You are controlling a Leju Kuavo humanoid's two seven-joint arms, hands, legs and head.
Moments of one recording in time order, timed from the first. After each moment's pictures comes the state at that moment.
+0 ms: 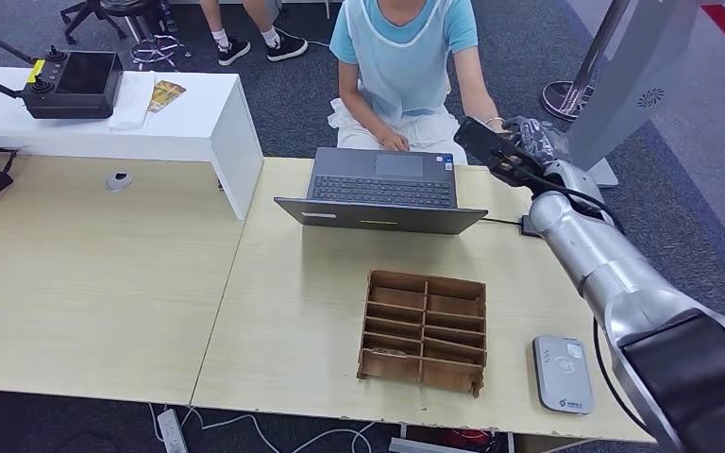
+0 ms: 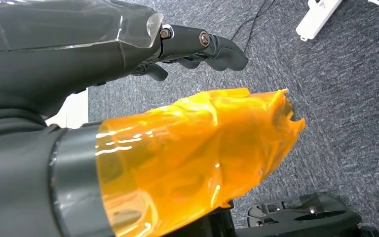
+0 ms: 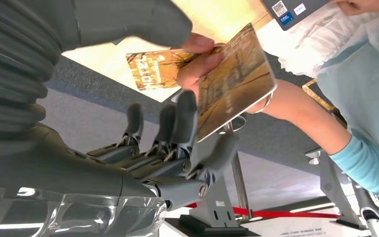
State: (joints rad) left arm -0.02 -0.13 -0.73 -0.29 0.11 0.70 0.09; right arm -1.10 -0.13 0.69 -0.48 0.62 -0.16 0.08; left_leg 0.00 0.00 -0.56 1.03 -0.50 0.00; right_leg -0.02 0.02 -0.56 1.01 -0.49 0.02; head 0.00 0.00
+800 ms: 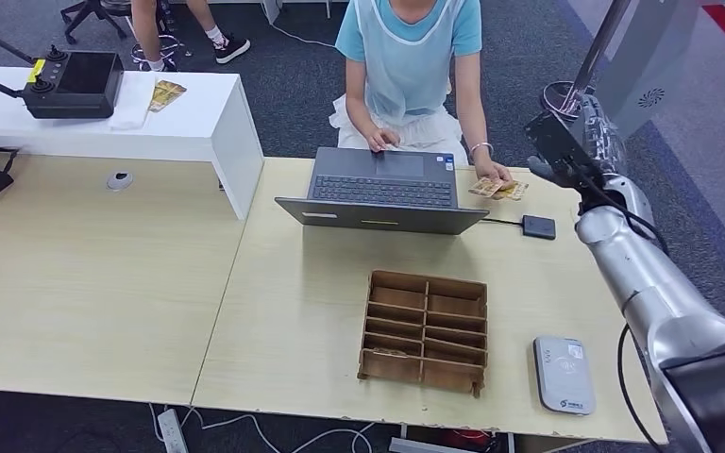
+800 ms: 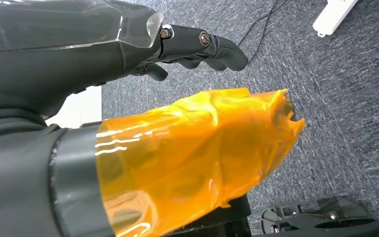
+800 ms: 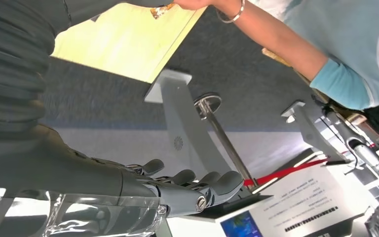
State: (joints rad) left arm -0.02 -0.13 -0.75 -0.29 0.11 0.70 0.15; right arm -0.96 -0.29 0.58 -0.64 0.38 -0.33 -0.14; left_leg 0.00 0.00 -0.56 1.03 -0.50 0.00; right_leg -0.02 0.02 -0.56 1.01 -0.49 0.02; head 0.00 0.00
